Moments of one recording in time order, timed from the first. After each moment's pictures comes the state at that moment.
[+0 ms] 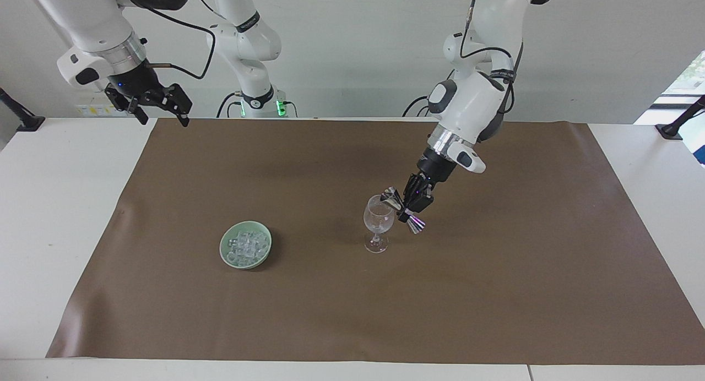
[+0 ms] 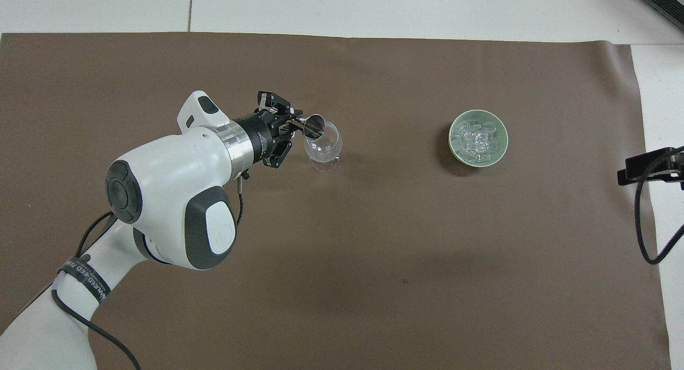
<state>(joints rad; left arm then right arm) 0.06 0.20 -0.61 -2.02 -0.47 2.88 -1.43 -0.18 -0.03 0.08 -1.57 0.02 1.47 -0.01</state>
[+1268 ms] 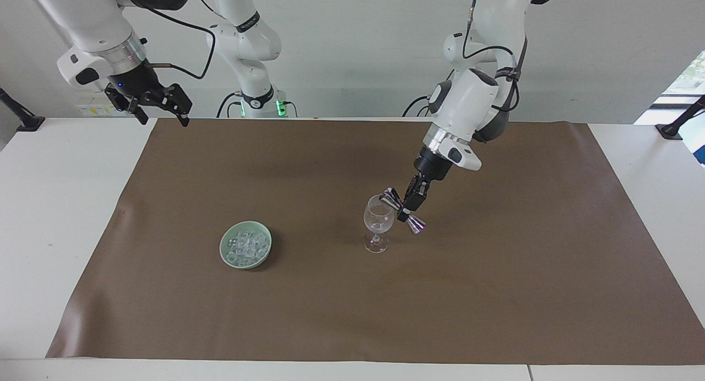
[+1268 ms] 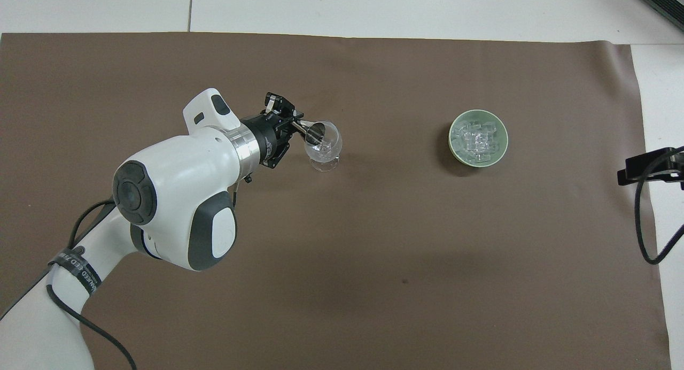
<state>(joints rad) 0.06 0.19 -0.60 -2.02 -0.26 2.86 -1.43 -0.18 -0.03 0.08 -1.57 0.02 1.47 -0.01</state>
